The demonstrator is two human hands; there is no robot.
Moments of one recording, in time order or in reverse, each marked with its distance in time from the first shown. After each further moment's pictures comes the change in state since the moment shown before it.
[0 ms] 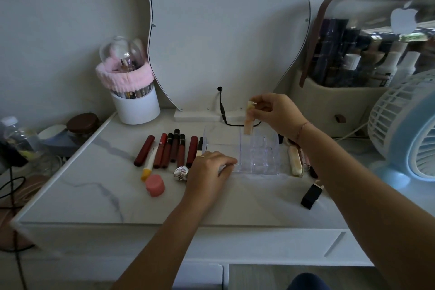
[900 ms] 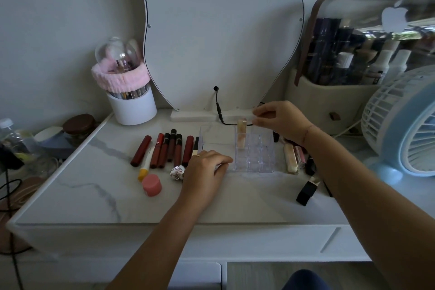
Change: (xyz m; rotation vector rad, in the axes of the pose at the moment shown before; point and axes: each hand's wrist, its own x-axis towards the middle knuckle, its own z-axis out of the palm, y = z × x) left_hand 0.000 -0.002 0.001 0.023 0.002 0.011; right_hand -0.015 0.014 -0.013 -0.114 -0.093 0.065
